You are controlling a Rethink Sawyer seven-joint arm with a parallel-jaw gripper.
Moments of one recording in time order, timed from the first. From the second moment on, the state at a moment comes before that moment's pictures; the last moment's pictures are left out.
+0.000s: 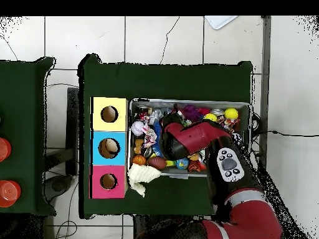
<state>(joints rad) -0.43 -0.46 0.24 1.51 -0.86 0.04 1.46</state>
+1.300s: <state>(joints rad) -0.49 -0.54 0.35 1.59 -0.84 0.16 1.46</state>
